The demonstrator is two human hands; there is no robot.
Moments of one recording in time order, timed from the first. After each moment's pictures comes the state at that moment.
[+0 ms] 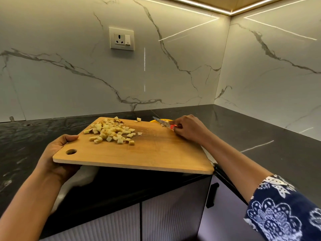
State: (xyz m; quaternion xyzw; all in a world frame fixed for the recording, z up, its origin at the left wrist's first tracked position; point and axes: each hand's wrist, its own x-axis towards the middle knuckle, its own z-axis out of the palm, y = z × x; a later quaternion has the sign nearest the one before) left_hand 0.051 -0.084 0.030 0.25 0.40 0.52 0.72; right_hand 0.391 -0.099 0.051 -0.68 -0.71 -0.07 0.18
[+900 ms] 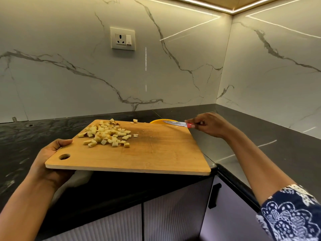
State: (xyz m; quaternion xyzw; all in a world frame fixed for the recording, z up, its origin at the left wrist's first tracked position) left_hand 0.025 -0.071 0.015 0.23 0.40 0.51 0.72; right_hand 0.454 -0.113 0.061 -0.64 -0.74 -0.08 0.17
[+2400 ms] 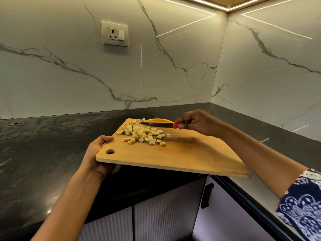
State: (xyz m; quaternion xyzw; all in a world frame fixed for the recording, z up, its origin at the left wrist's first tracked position) left_hand 0.140 -0.095 0.021 0.24 0.36 0.43 0.79; right_hand 0.439 -0.119 0.069 -0.57 -0.77 0.10 0.27
